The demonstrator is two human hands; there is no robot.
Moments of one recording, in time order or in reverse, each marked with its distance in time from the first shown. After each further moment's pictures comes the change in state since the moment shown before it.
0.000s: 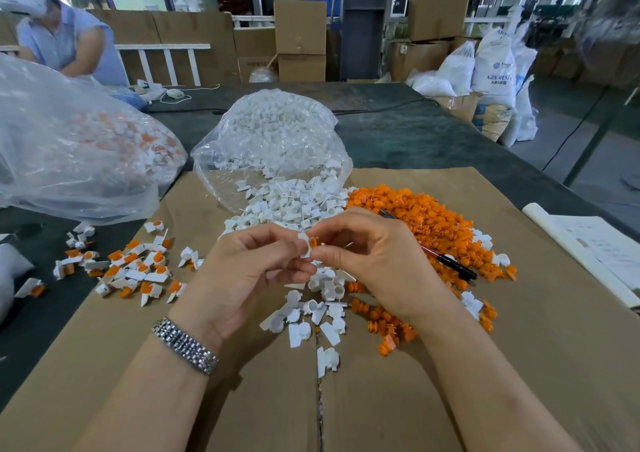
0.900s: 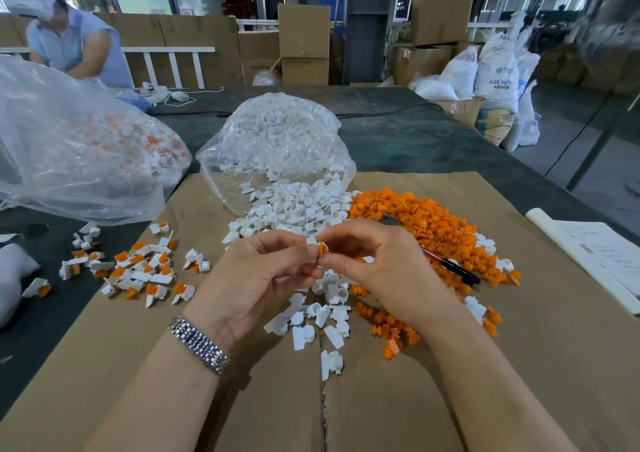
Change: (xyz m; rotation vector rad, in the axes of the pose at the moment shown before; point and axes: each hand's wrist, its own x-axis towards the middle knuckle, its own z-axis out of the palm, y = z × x) left_hand 0.006 -0.005 -0.003 -0.046 0.004 -0.105; right_hand -0.002 0.000 -0.001 -0.110 -0.019 0.053
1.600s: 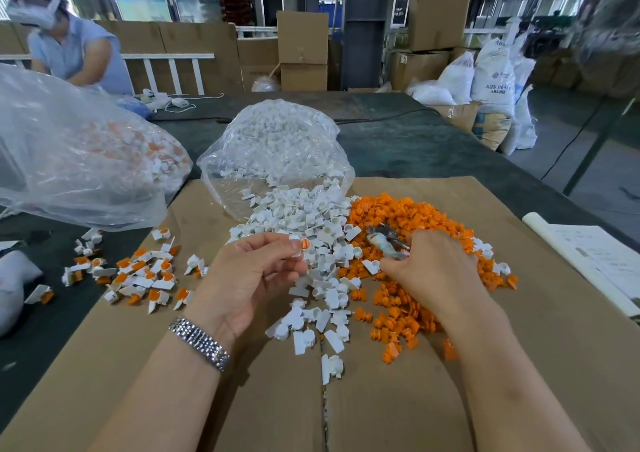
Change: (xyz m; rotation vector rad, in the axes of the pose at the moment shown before) left_hand 0.007 0.001 -0.008 -0.068 0.123 0.019; right_hand 0.008 0.014 -0.029 -0.862 0.121 0.603
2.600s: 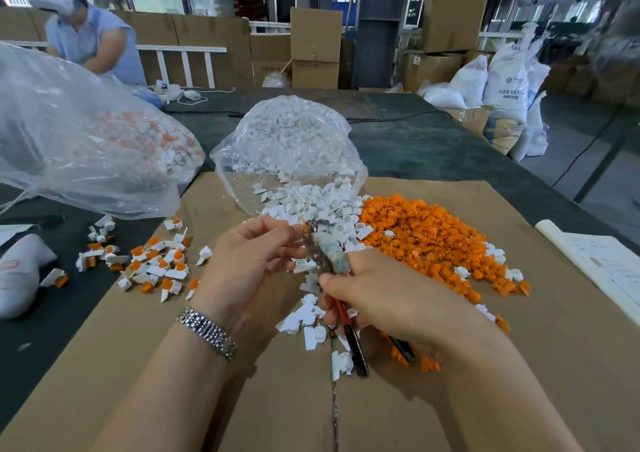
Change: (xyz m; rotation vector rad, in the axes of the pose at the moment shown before) left_hand -0.005 0.006 -0.002 0.061 0.102 0.150; right_hand -0.052 -0.058 -0.019 0.599 -0.629 -0.286
